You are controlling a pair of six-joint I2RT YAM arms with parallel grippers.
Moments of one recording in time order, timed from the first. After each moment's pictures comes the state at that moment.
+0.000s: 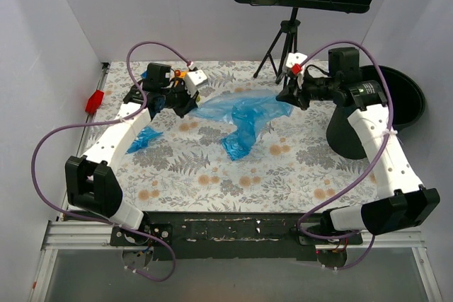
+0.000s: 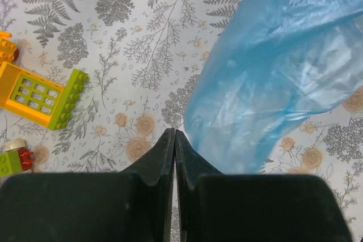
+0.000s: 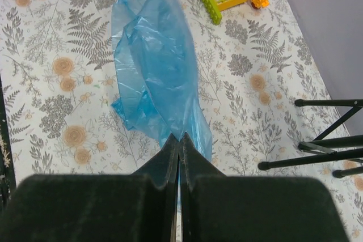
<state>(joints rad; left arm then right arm) -0.30 1.51 1.34 -0.57 0.53 0.54 0.26 1.35 1.55 -0.82 -0.85 -0.70</state>
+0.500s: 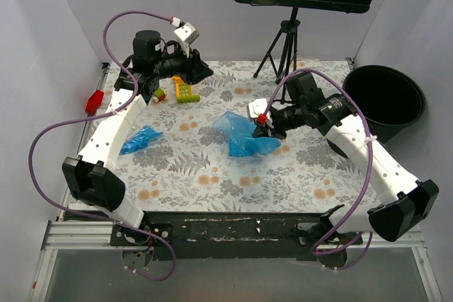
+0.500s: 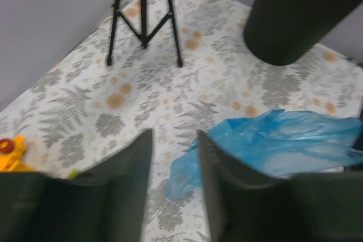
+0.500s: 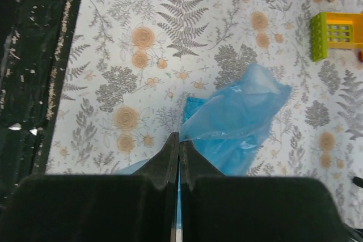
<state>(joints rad) -0.29 1.56 1.65 -0.39 0.66 0.12 0.58 1.32 1.42 -0.97 -0.81 -0.96</state>
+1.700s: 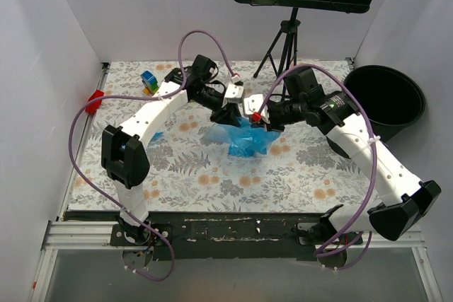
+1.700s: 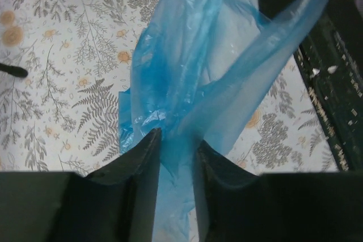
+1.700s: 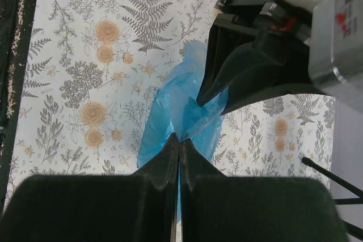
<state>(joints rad) -0.51 1.85 1.78 -0.97 1.03 1.03 0.64 1.33 1.50 -0.95 -0.65 -0.98</state>
